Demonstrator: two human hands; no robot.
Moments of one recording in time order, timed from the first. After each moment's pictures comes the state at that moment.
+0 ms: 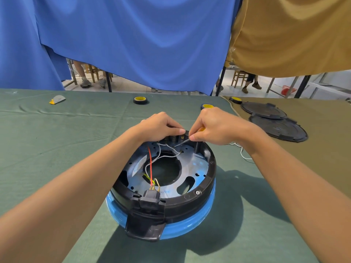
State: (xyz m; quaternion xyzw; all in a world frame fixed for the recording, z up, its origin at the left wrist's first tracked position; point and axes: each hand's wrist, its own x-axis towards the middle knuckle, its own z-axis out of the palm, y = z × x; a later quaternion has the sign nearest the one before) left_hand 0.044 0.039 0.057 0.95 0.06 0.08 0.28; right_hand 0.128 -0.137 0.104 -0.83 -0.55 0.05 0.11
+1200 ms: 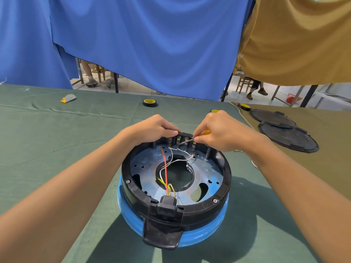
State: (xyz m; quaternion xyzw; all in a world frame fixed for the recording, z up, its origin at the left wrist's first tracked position) left_hand 0.022 0.076 0.053 0.92 0.11 0.07 0.38; right_hand 0.117 -0.115 0.099 -0.83 -0.55 0.00 0.10
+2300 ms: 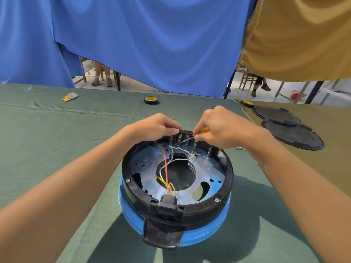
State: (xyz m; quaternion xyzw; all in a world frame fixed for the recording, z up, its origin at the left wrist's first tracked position) left_hand 0.021 0.074 0.055 0.94 0.07 0.06 0.34; right_hand 0.110 -0.113 0.108 -0.83 -0.56 -0.01 0.05
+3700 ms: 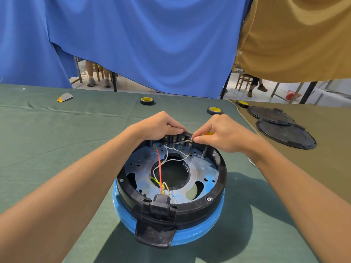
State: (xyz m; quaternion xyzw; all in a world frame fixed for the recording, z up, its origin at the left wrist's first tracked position) left_hand 0.033 0.057 0.061 0.94 0.06 0.07 0.33; right_hand 0.128 -0.132 0.087 -0.81 -0.55 0.05 0.19
